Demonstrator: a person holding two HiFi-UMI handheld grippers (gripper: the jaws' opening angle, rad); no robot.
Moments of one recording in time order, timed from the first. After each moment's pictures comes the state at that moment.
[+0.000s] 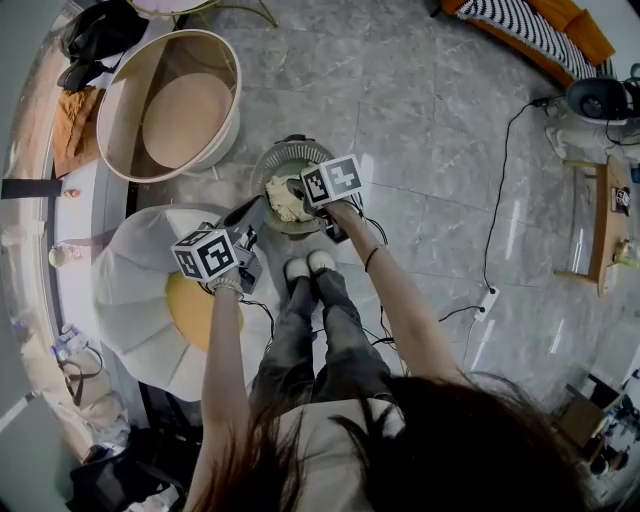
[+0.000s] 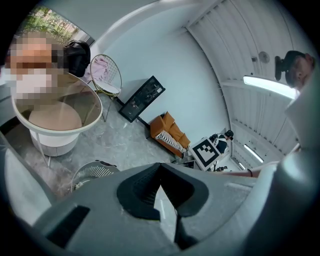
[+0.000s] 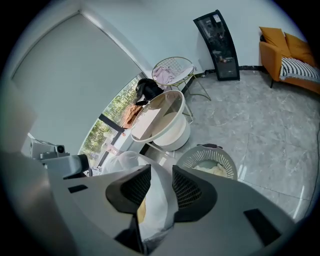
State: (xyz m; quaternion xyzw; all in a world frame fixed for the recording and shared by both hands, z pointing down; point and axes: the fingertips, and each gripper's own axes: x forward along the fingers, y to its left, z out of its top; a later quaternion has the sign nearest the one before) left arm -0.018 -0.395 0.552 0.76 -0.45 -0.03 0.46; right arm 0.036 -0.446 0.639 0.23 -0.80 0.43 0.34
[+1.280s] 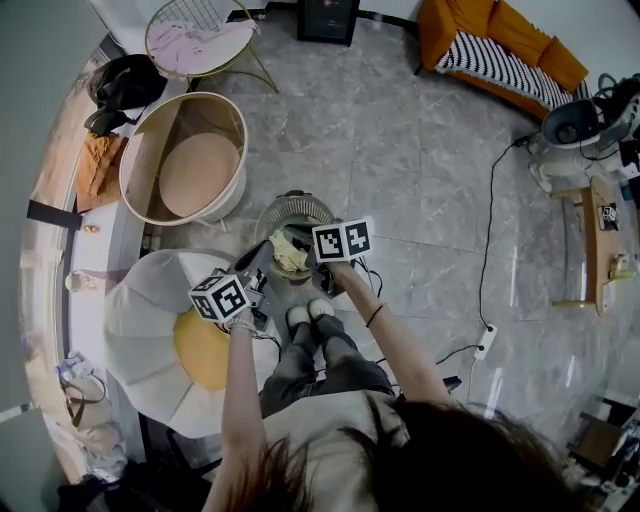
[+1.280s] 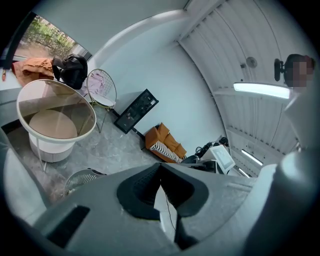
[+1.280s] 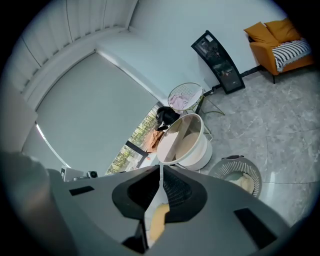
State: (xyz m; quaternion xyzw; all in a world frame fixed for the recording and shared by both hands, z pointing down) left arm 0.008 -0.363 0.484 0.77 -0.47 -0.08 0.41; right arm 0.042 -0.404 0.520 0.21 -0.85 0.46 0.16
